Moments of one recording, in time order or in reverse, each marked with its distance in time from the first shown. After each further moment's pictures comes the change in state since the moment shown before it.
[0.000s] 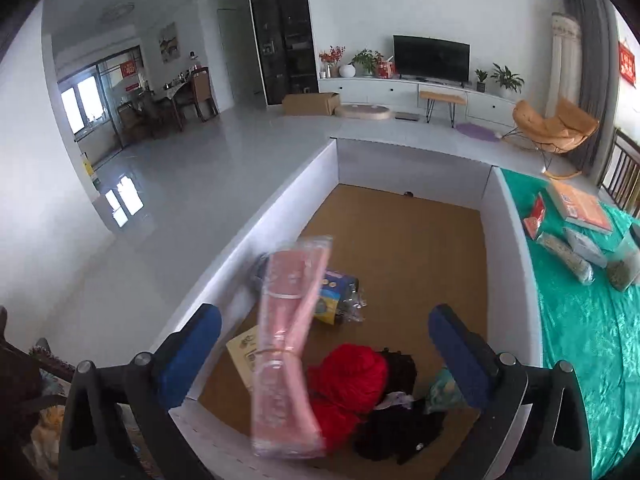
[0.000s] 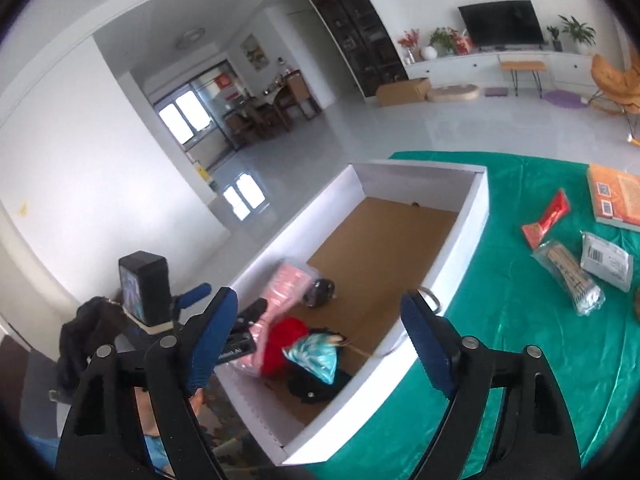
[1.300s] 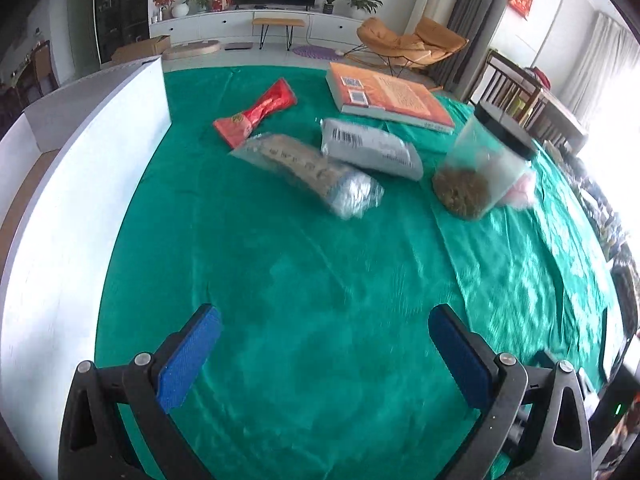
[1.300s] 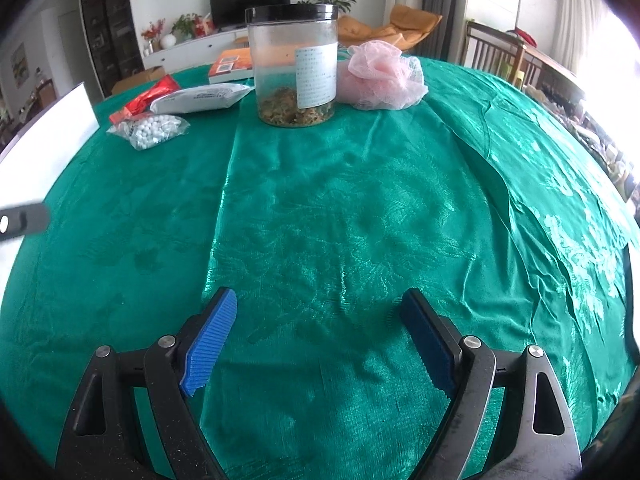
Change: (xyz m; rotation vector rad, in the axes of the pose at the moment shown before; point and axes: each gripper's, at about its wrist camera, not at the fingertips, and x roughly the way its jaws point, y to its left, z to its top) left arm 0.071 -0.330 -0.023 0.193 0.277 -0.499; right arm -0.079 -0.236 -0.184 0.263 0.035 -0.860
